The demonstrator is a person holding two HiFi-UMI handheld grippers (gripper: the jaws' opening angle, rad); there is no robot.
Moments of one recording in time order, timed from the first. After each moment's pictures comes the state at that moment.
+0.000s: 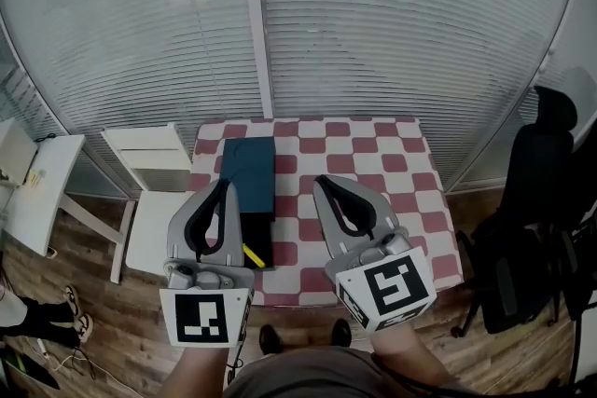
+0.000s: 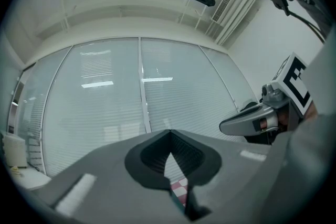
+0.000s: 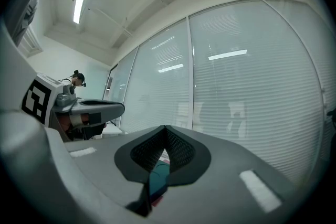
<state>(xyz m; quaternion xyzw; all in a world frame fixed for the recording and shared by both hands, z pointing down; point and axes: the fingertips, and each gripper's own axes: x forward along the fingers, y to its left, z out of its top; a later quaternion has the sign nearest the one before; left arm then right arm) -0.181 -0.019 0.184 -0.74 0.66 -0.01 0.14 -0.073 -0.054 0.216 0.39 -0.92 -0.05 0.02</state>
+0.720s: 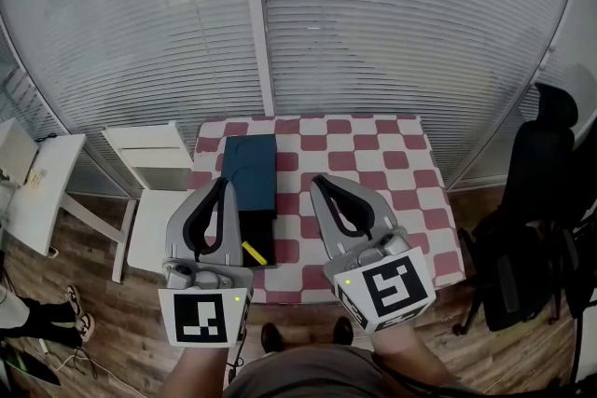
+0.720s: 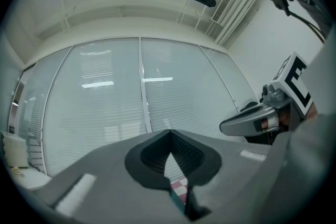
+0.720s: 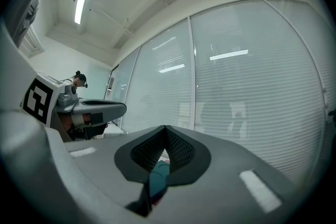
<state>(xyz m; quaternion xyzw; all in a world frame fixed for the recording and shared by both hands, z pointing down) -0.185 -0.014 0.182 -0.74 0.66 -0.01 0.14 -0.079 -0.047 0.216 0.38 -0.92 -0.05 0.01</state>
